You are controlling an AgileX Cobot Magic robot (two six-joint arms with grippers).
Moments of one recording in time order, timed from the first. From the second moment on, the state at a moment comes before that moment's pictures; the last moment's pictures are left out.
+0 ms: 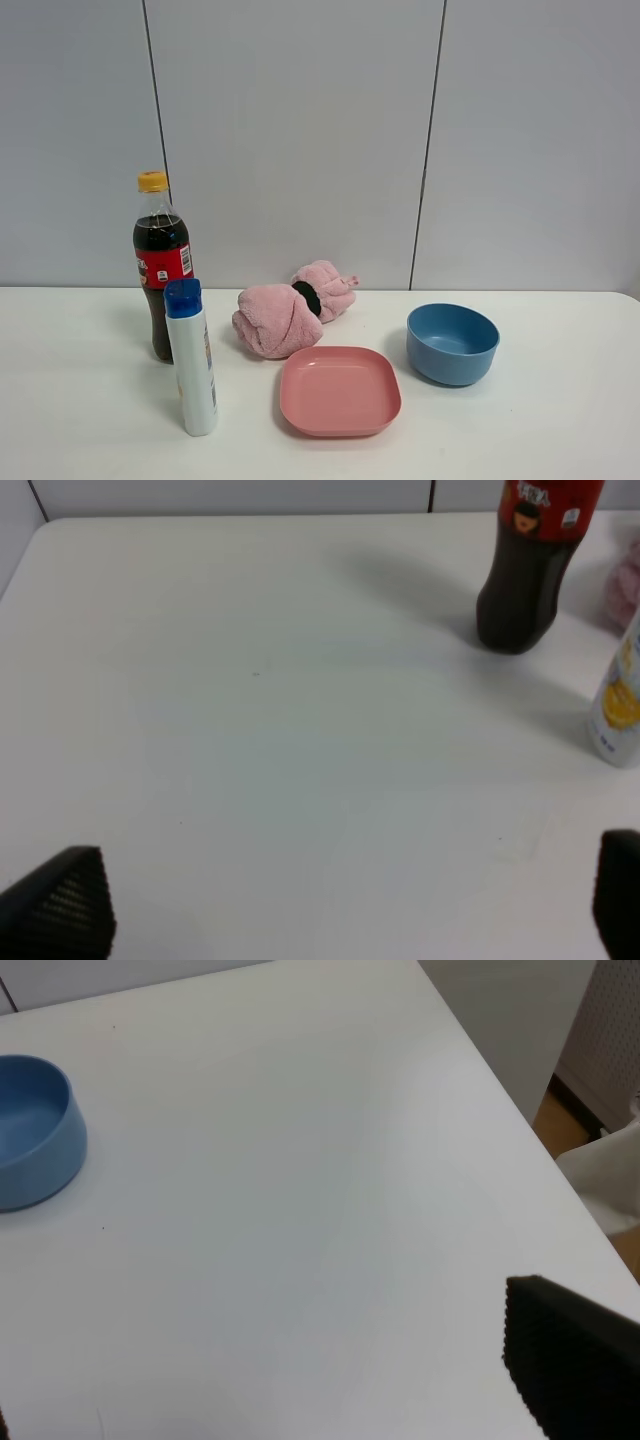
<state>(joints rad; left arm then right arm) 0.10 -0.01 -0.51 -0.06 1.06 0.06 -0.10 0.00 -0.48 0.03 1.05 0.04</state>
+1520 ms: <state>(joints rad) 0.10 -0.01 -0.51 -0.06 1.06 0.06 0.52 1.12 -1.10 0.29 0.75 -0.30</state>
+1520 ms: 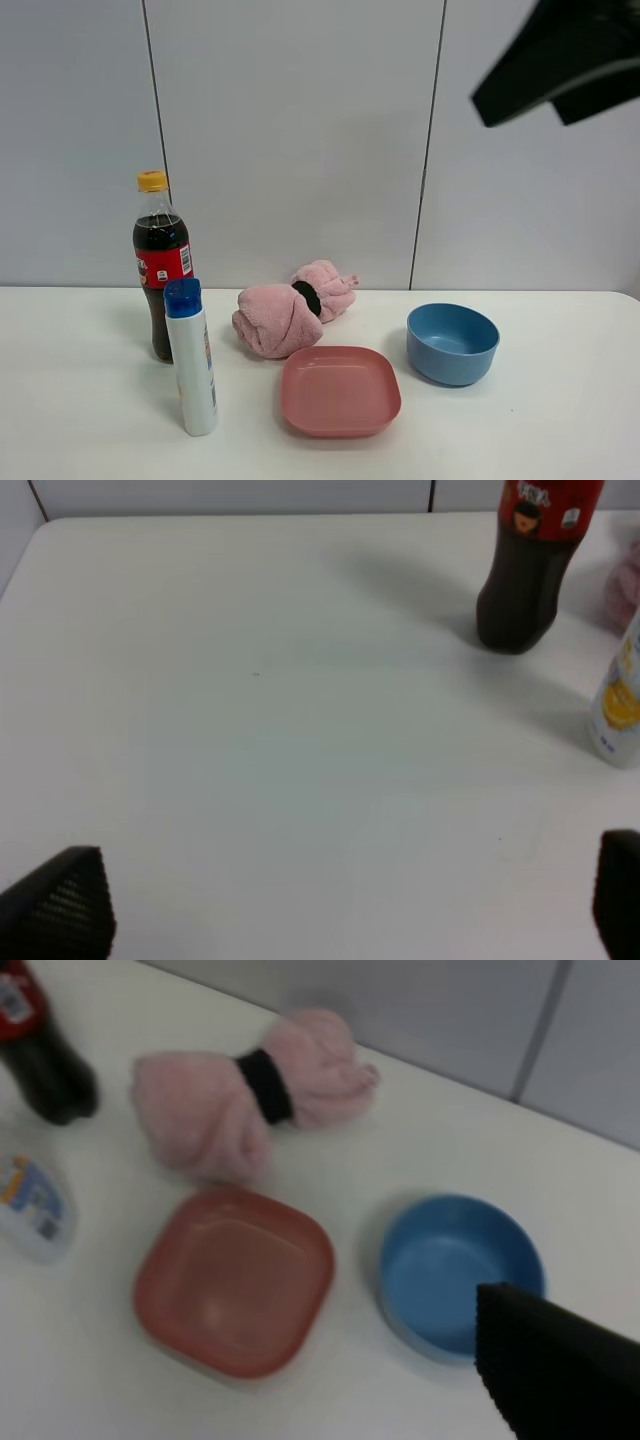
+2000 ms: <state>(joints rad) 0.10 -0.01 -0.51 -0.06 1.06 0.06 0.86 1.72 -1.66 0.15 0.87 0.02</state>
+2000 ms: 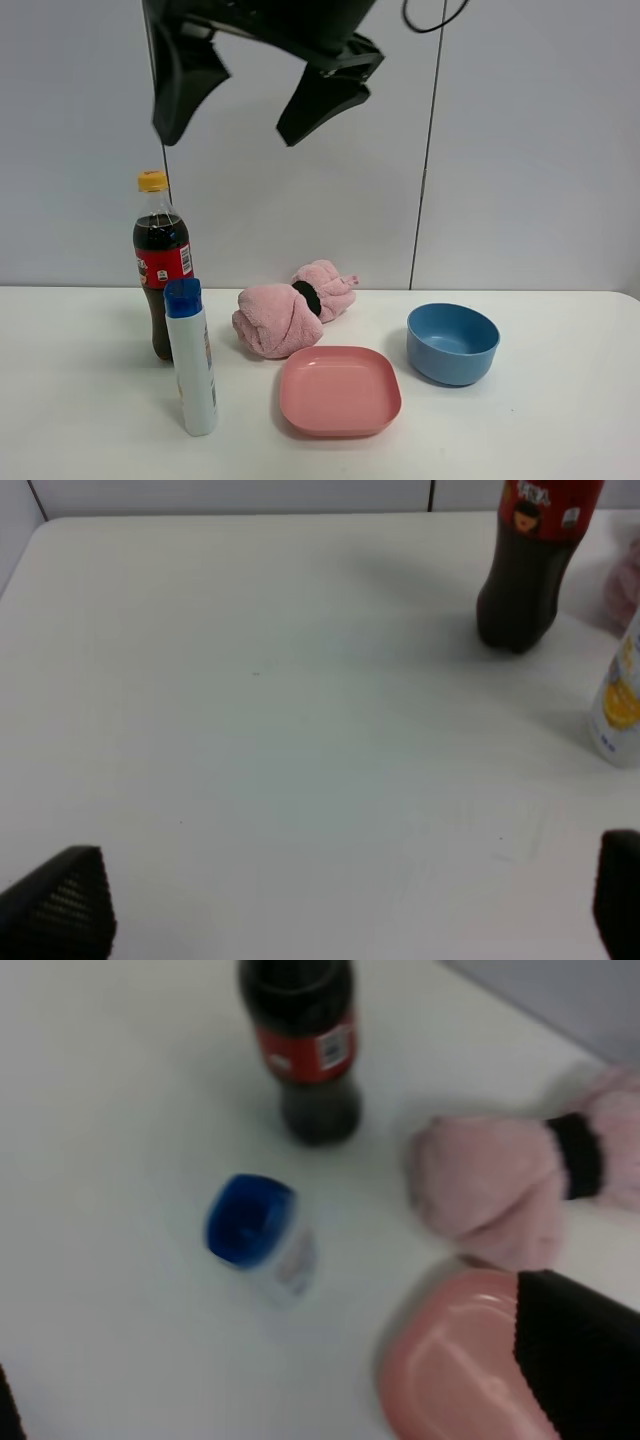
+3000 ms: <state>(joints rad) 0.10 -0.01 -0.51 -0.06 1.06 0.06 0.96 2.12 -1.92 -0.11 0.95 0.45</state>
